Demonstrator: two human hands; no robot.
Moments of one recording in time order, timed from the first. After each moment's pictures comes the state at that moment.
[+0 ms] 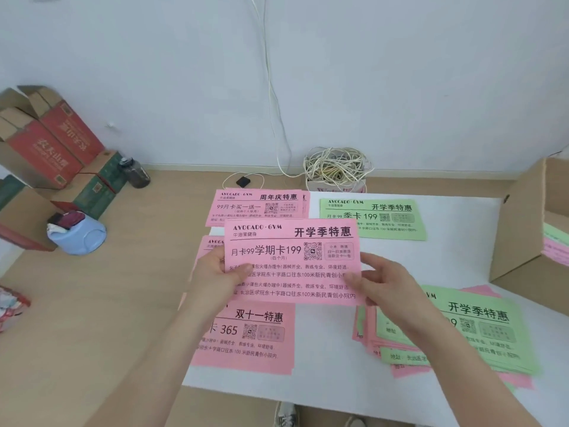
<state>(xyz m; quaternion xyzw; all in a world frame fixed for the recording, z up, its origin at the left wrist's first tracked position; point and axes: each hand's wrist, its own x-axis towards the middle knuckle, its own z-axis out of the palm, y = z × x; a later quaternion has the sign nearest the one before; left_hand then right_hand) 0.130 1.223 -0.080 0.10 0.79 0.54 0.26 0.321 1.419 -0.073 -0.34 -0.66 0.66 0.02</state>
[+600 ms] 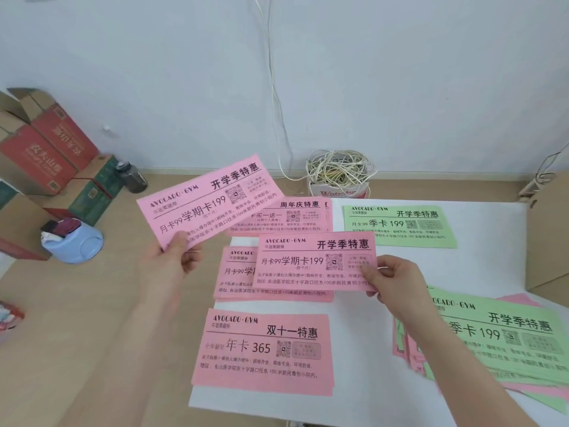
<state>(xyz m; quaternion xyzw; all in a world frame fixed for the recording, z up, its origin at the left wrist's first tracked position) 0.022 1.170 -0.076 0.01 0.72 0.68 0.13 0.262 1.401 -0.100 -0.45 -0.68 0.57 0.14</state>
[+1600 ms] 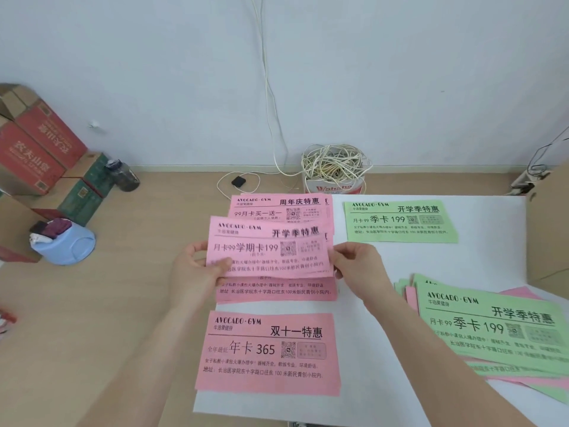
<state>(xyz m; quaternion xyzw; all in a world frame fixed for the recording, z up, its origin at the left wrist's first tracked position) 0.032 1.184 -0.098 0.03 0.80 0.55 0.23 0.204 1.381 -0.100 -0.44 -0.69 0.57 0.10</state>
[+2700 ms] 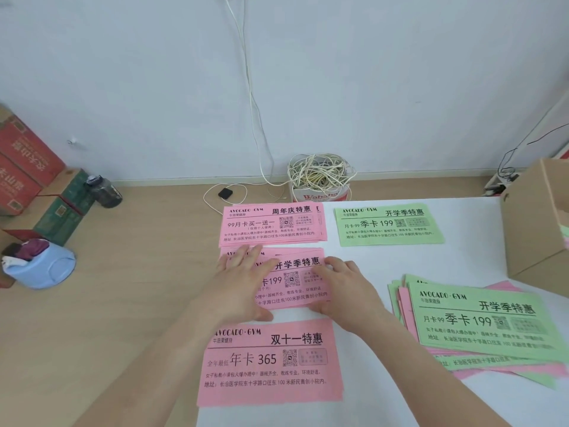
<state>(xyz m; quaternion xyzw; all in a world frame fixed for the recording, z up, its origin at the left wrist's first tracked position) 0.042 1.220 -0.100 0.53 0.82 -0.07 0.18 0.216 1.358 -0.112 -0.29 -0.93 0.20 -0.05</state>
